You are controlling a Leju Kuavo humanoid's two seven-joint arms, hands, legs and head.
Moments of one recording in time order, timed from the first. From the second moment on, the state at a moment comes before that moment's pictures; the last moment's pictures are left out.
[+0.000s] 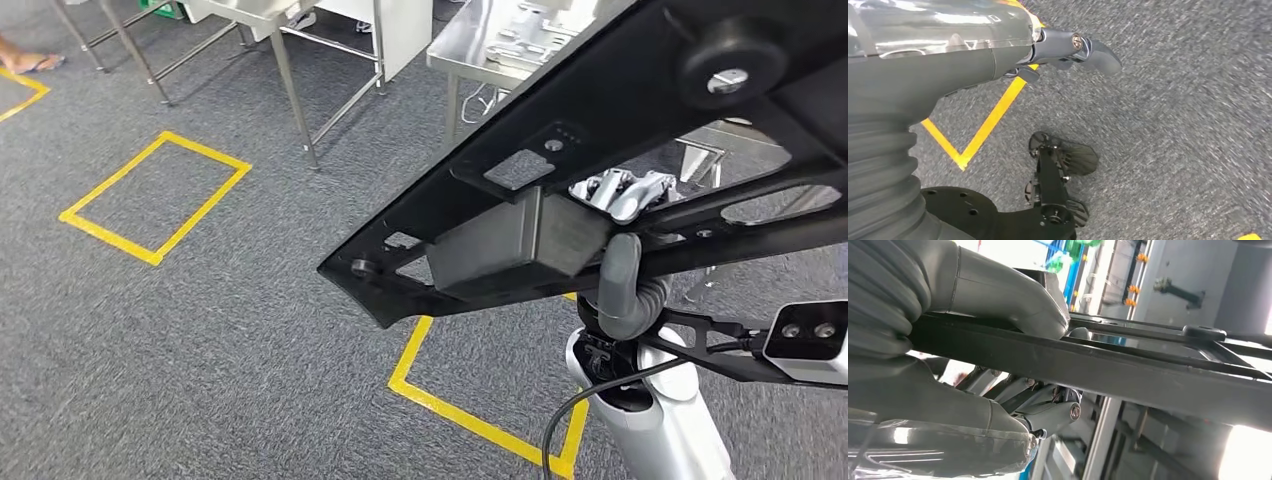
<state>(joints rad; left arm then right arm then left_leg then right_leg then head) -0.10 -0.07 1.22 -0.22 -0.74 0.04 -0.31 -0.43 -0.13 0.40 -1.95 -0.35 0.25 -0.57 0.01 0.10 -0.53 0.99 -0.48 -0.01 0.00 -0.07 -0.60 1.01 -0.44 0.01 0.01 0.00</state>
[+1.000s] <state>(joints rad) -0.10 -0.05 1.21 -0.22 -0.77 -0.01 -0.29 -0.42 -0.10 0.44 -1.91 -0.30 0.16 -0.60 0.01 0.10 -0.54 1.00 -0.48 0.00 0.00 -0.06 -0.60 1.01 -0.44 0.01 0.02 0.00</state>
